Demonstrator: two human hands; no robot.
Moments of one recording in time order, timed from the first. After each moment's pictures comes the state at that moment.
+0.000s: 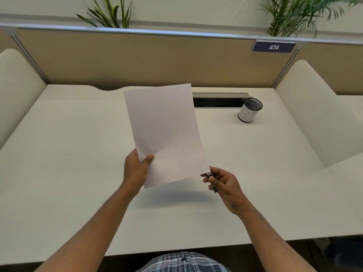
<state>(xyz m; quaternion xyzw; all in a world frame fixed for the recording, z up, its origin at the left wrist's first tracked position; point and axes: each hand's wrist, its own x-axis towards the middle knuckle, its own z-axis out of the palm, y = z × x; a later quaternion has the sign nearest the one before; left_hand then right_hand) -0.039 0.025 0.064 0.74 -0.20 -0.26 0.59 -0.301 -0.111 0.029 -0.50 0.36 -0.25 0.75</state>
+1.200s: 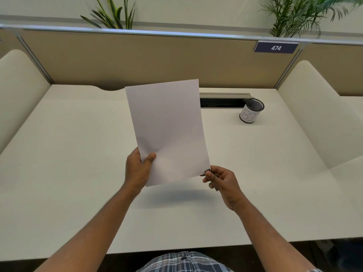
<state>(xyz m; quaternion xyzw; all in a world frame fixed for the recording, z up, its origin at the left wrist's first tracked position) -0.044 0.028 0.066 0.74 -0.22 -0.23 0.59 -0.291 -0.112 0.042 -0.55 0.37 -0.23 0.72</state>
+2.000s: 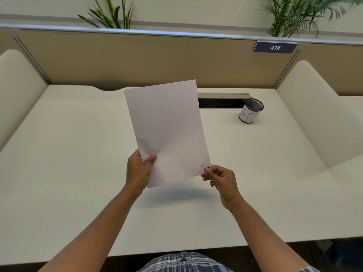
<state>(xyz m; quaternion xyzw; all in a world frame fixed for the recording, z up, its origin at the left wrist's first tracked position) -0.044 0.023 0.062 0.74 -0.21 -0.25 0.59 -0.278 -0.114 0.034 -0.53 0.42 -0.28 0.69</state>
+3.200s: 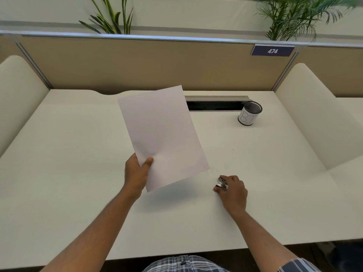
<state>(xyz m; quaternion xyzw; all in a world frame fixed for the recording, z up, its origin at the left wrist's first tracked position) -0.041 0.025 0.065 0.73 -0.15 -0.28 0.61 -0.316 -0.130 -0.035 -0.77 0.58 -0.14 0.24</state>
